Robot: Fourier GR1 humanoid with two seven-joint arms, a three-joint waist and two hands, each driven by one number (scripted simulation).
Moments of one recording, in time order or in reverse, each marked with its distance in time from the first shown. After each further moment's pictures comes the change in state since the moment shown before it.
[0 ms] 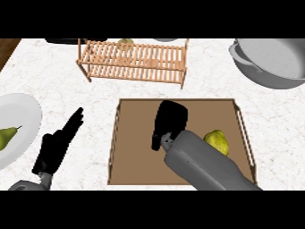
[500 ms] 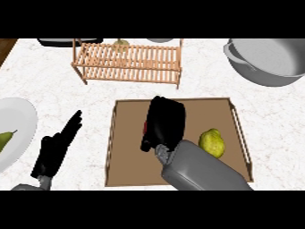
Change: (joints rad) left arm 0.026 -0.011 0.012 -0.004 -0.010 0.005 0.006; right arm 0.040 -0.008 -0.012 -0.312 0.223 0.032 0.052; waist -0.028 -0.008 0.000
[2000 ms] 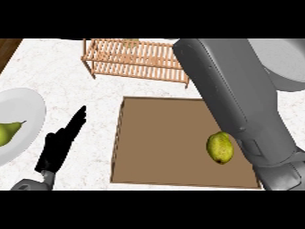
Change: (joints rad) left arm -0.030 -0.025 0.011 -0.014 -0.038 -0.036 0.009; right arm -0.619 -0.021 -0.706 0.368 0.321 0.067 -0.201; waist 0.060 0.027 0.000
